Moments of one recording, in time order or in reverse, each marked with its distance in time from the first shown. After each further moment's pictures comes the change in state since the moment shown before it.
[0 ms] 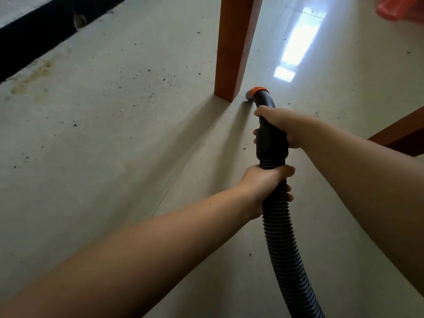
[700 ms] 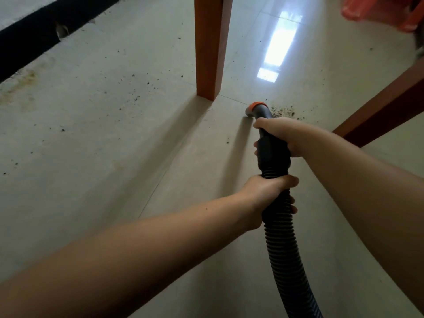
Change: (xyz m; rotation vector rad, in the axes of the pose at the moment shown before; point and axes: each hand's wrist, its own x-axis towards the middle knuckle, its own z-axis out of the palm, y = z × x) left_hand -0.037 -0.028 0.033 0.068 -0.124 -0.048; right_hand -0.041 0.040 -0.030 -0.052 0.070 -0.002
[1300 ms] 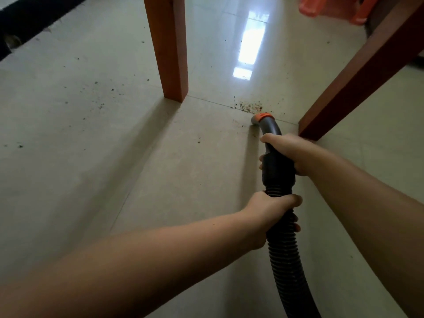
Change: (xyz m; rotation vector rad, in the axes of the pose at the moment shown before) left_hand 0.005 -0.037 0.054 0.081 -0.065 -0.083; right_hand -0.013 0.068 -0.050 0.124 0.143 0.099
